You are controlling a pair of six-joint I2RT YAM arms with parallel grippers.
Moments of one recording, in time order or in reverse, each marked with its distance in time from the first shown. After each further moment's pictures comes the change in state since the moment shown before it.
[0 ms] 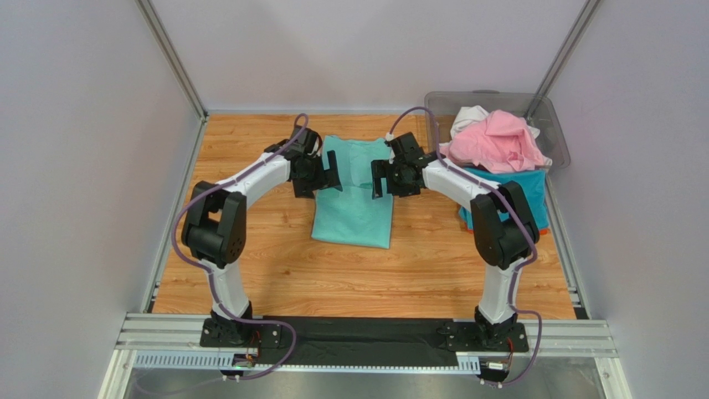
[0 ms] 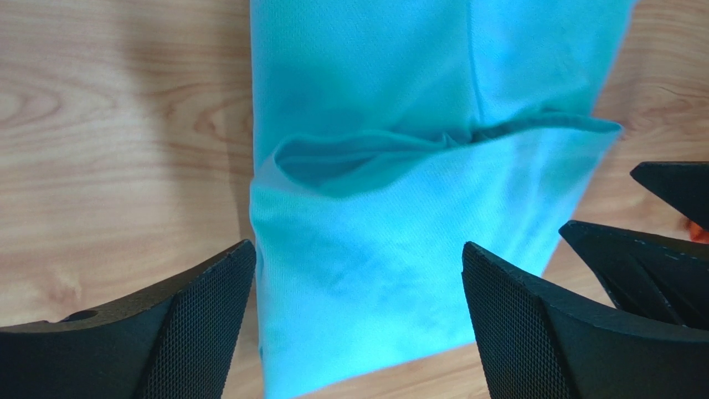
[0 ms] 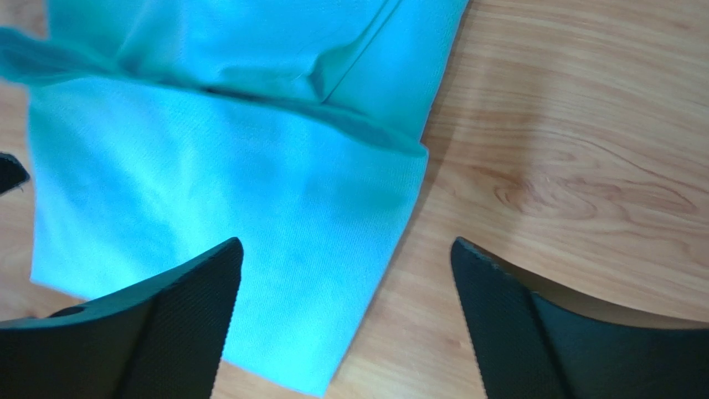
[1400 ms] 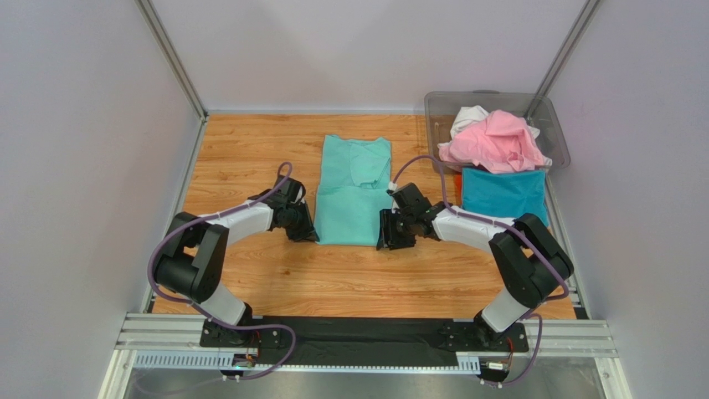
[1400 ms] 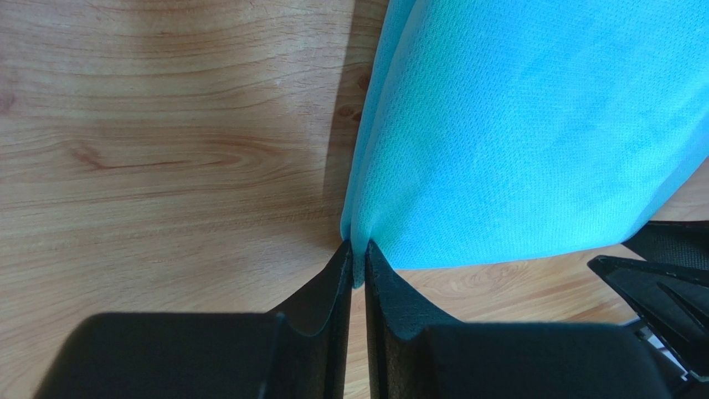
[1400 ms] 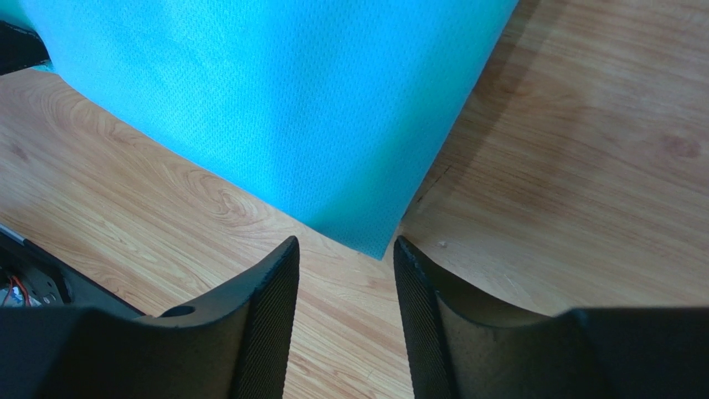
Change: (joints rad) left arm 0.000 -0.305 -0.610 0.235 0.076 -0.100; right arm 0.153 -0.322 -0.562 0.202 -0.126 0.197
